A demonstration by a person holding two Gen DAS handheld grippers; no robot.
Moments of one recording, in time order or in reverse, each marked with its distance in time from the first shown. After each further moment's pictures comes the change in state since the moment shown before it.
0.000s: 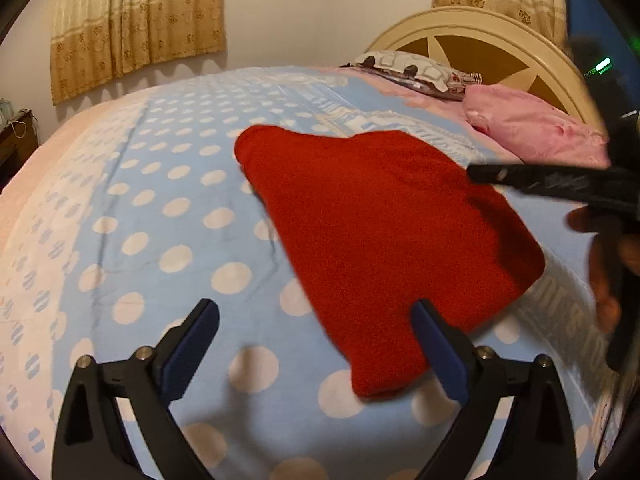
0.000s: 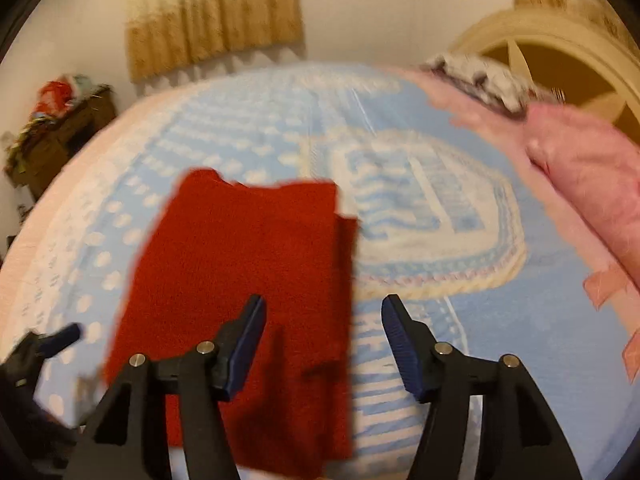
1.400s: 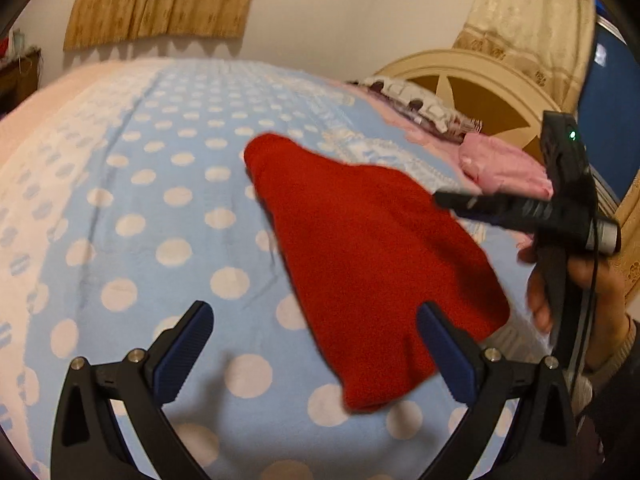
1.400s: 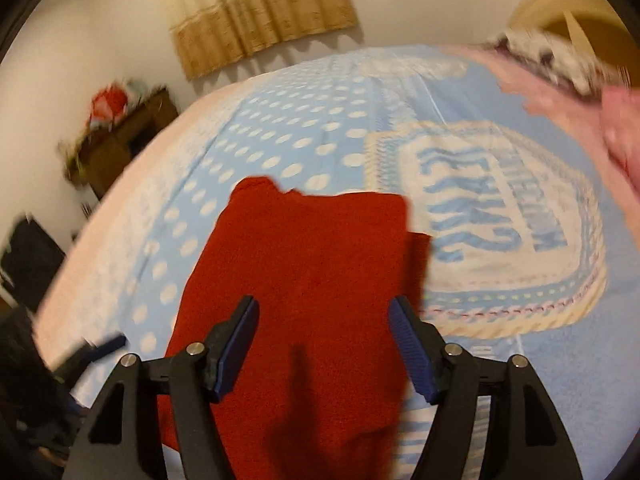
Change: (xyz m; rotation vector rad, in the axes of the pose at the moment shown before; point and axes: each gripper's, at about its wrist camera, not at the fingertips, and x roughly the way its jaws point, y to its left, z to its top) left arm -0.009 0.030 0.009 -0.201 -0.016 -0.132; right arm 0.045 -0.039 0.034 0.072 0.105 0.300
